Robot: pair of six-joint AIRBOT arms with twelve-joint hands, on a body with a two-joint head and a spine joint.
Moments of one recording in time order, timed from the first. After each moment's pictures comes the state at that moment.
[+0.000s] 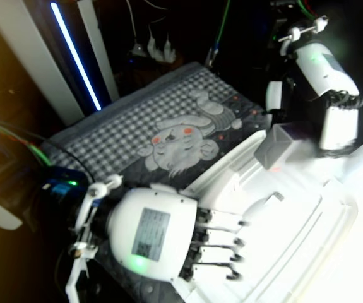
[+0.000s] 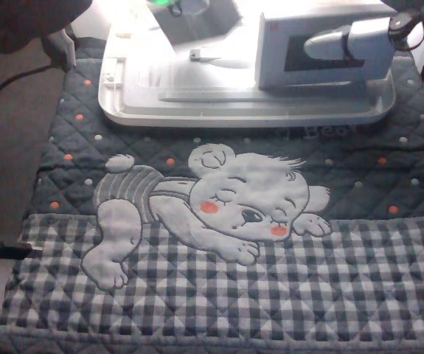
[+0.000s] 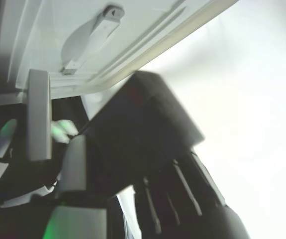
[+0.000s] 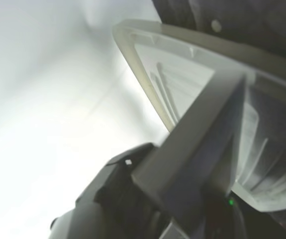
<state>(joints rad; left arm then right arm) 0.10 -1.40 1.69 -0.03 -0.34 0.94 -0.23 -1.36 1.82 -0.19 0.65 -0.25</state>
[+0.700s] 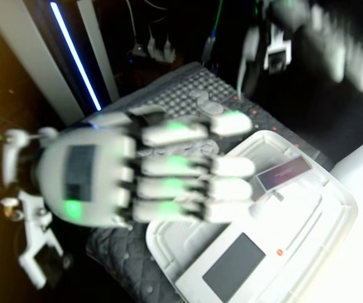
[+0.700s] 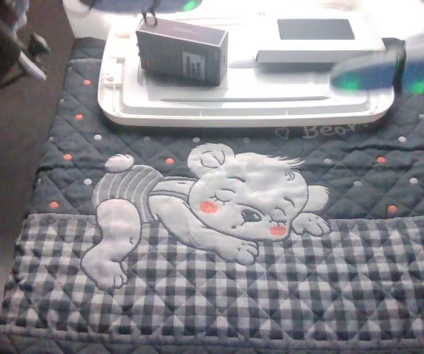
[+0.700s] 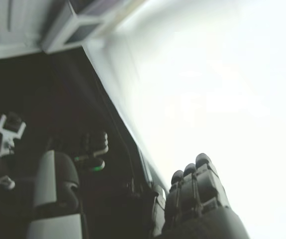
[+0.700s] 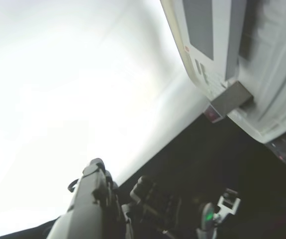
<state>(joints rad) 0.27 -1.08 1.25 0.05 -0.88 0.94 -0.39 -1.13 1.47 -0.16 1.06 -0.26</state>
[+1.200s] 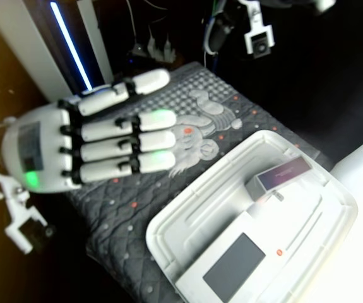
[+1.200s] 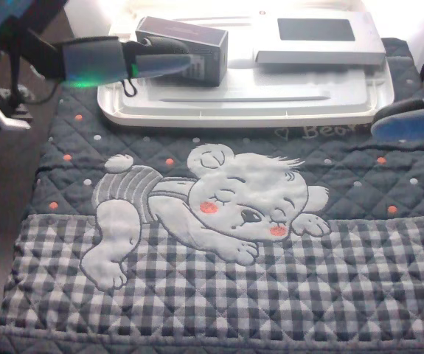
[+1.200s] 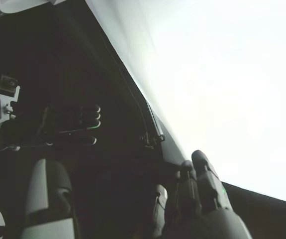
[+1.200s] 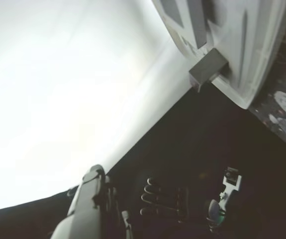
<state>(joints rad) 0.45 -0.97 1.09 0.07 -1.21 0.97 -0.54 -1.05 1.36 -0.08 1.40 -0.26</state>
